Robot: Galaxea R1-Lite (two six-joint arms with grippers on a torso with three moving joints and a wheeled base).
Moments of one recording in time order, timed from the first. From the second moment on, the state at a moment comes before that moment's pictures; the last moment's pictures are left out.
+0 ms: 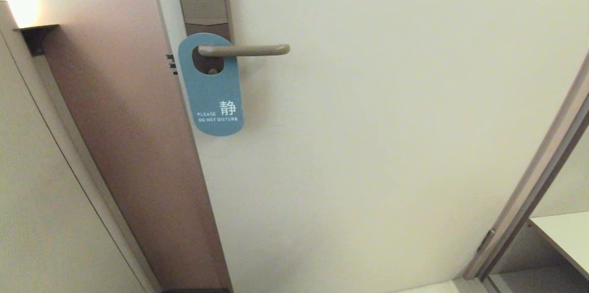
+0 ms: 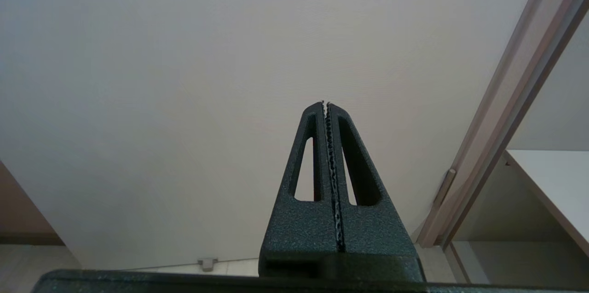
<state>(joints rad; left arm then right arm) -0.07 0.28 -0.39 0.05 -0.03 0.02 0.00 0.00 0.00 0.00 0.00 0.01</state>
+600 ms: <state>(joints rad) -0.13 0.62 -0.65 0.00 -0.03 -0.03 0.00 0.00 0.00 0.00 0.00 0.01</state>
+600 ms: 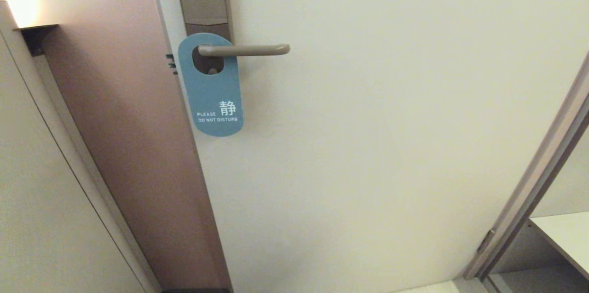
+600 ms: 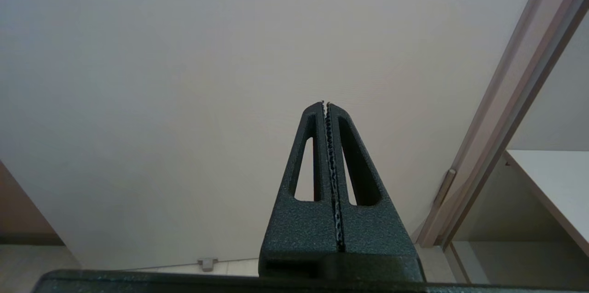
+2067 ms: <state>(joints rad) -0.12 1.24 -0.90 -0.27 -0.46 -0.16 0.00 0.00 0.00 0.00 0.00 0.01</state>
